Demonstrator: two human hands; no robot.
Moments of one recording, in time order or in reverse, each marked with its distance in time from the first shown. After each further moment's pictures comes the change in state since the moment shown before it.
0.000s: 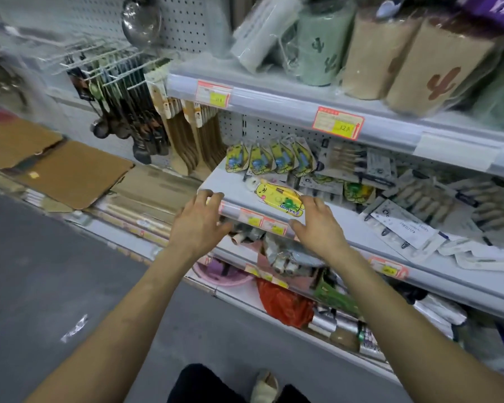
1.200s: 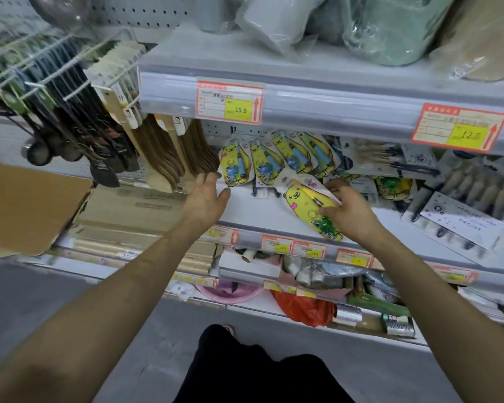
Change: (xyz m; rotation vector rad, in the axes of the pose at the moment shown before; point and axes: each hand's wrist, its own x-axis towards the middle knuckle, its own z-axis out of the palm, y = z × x) left_hand 0.237 -0.102 0.082 -0.284 -0.108 0.018; right_hand 0.127 -0.008 0.036 0.417 0.071 0.328
